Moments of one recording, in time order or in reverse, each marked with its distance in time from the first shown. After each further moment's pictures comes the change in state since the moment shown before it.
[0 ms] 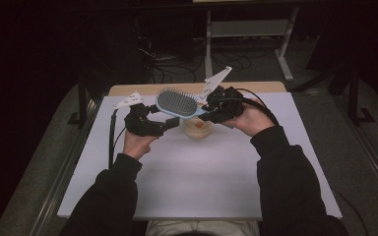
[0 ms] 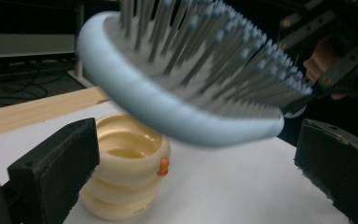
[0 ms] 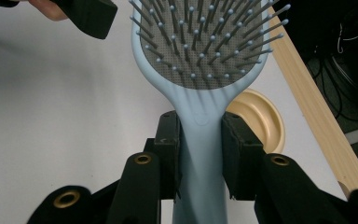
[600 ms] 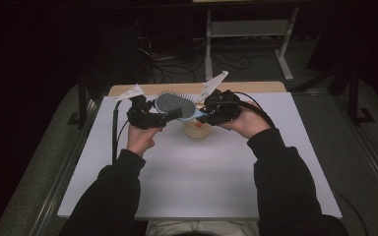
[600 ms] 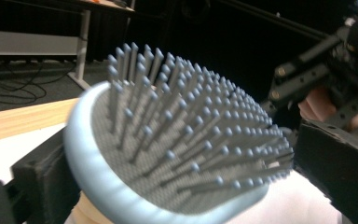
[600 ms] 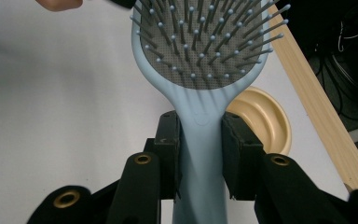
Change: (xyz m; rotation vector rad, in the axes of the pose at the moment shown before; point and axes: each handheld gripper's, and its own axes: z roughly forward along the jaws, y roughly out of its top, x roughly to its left) left arm 0.004 0.014 0.007 -0.042 0.016 -0.078; right arm 0.001 -0.003 0.013 0.005 -0.006 -0.001
